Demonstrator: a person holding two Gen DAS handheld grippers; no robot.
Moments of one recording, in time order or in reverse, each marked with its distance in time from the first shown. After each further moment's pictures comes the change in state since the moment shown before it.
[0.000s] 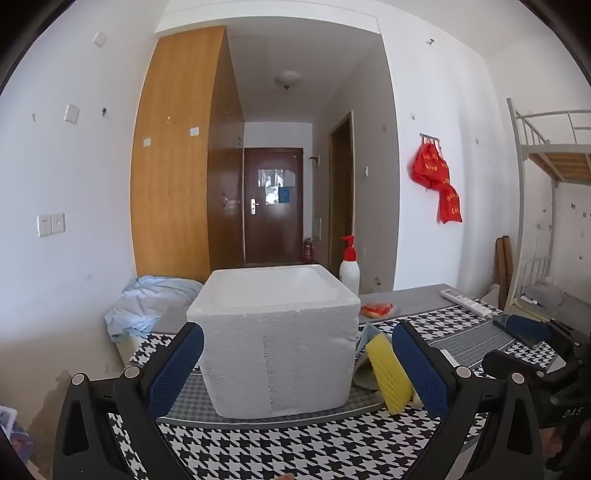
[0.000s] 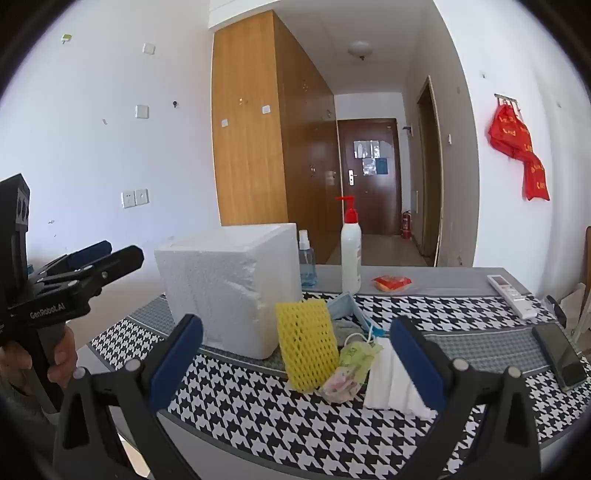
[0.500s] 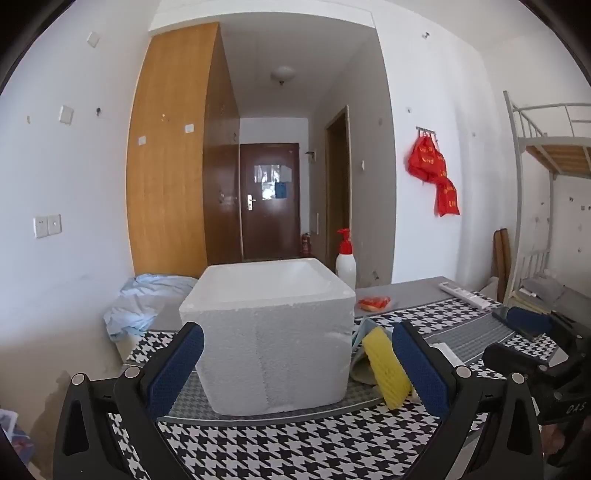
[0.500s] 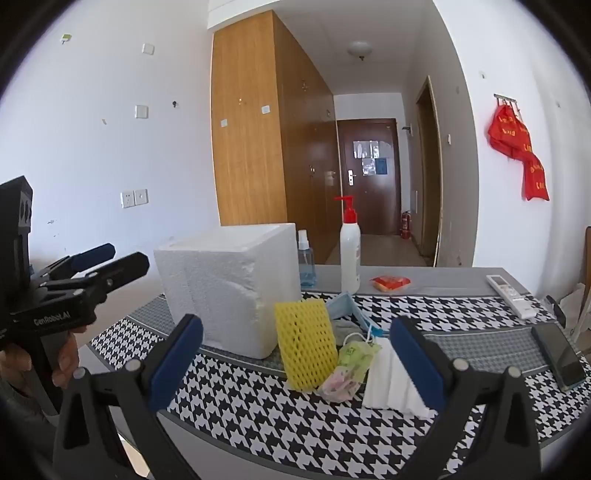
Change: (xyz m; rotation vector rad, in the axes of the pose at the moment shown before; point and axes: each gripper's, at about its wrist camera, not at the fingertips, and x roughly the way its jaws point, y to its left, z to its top) left arm 0.004 -0.004 -0.001 0.012 0.019 -0.023; right arm 0.001 -0.001 0.000 0.006 -0.004 0.003
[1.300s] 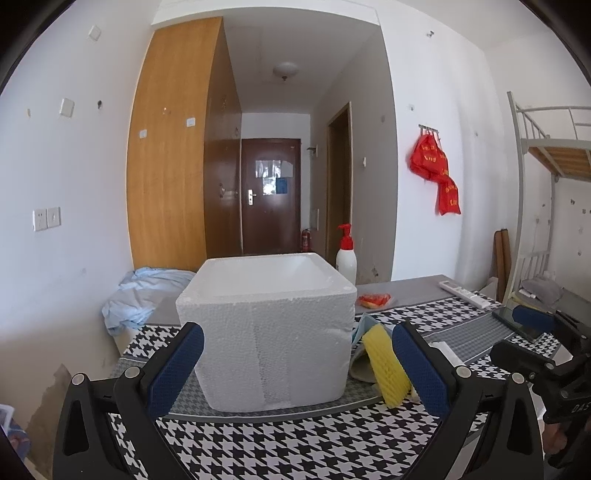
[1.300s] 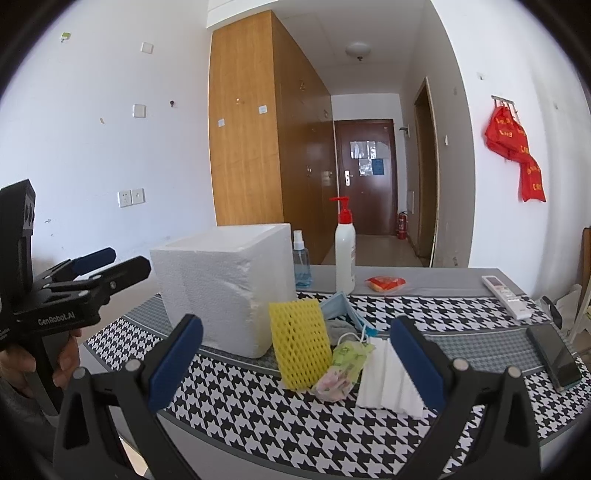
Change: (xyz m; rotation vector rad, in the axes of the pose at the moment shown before) left arm 0.005 -0.002 -0.004 -0.014 0.010 0.007; right arm -0.004 -0.001 0.000 -0.007 0.000 -0.016
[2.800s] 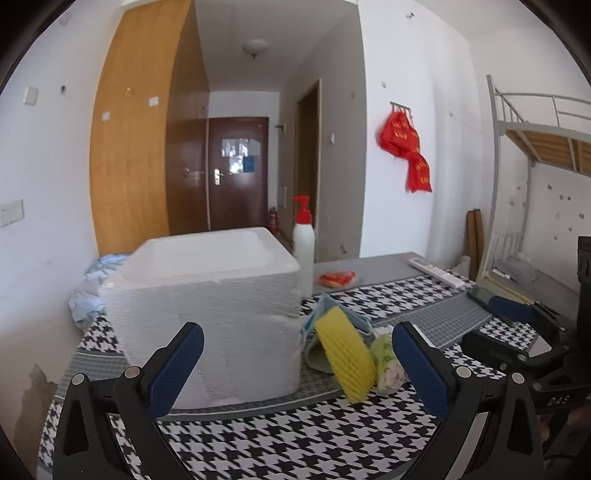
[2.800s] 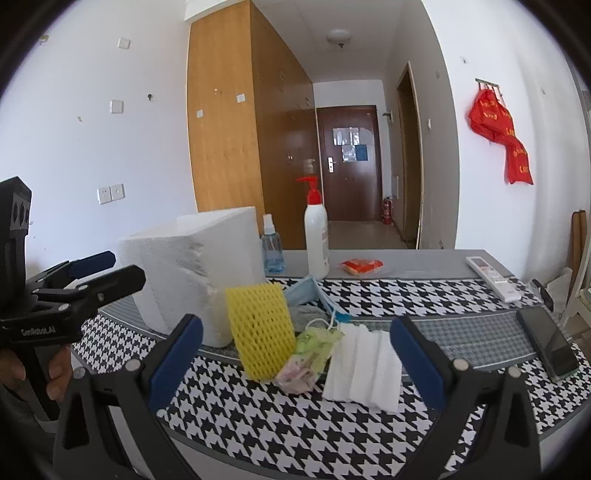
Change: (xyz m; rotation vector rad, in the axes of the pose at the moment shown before) left arm 0.034 -0.029 -0.002 0.024 0.101 -0.140; right arm 0.018 -0.035 -0.010 0.041 0.053 -0.055
